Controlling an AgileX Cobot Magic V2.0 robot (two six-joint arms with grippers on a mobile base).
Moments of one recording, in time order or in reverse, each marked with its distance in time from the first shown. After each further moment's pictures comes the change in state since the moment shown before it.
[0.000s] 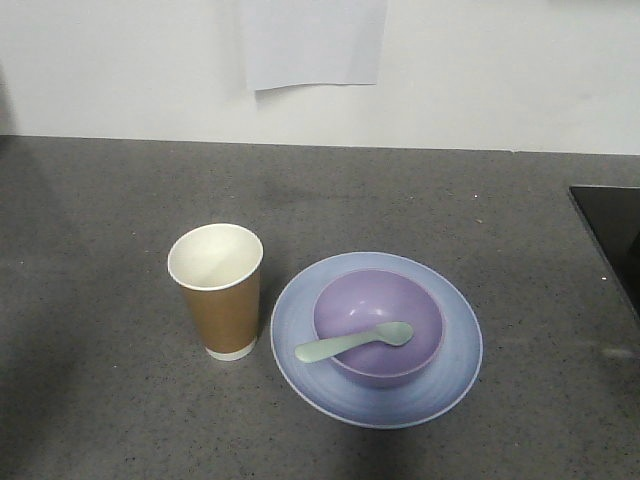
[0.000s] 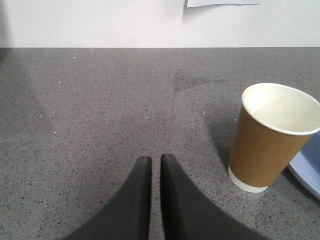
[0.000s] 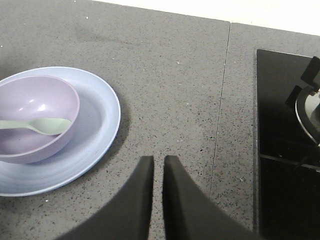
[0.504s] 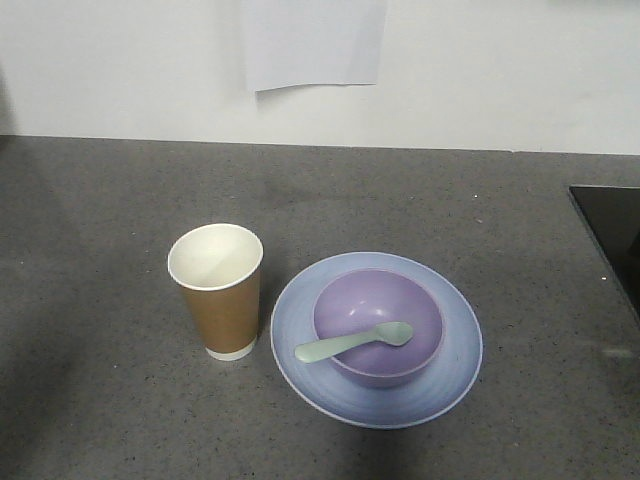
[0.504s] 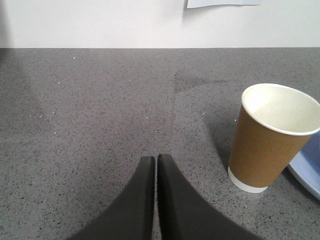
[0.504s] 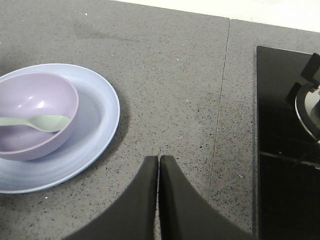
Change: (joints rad) left arm 0.000 0.000 0.000 0.000 -0.001 0.000; right arm 0.000 0.000 0.000 0.000 0.010 0.000
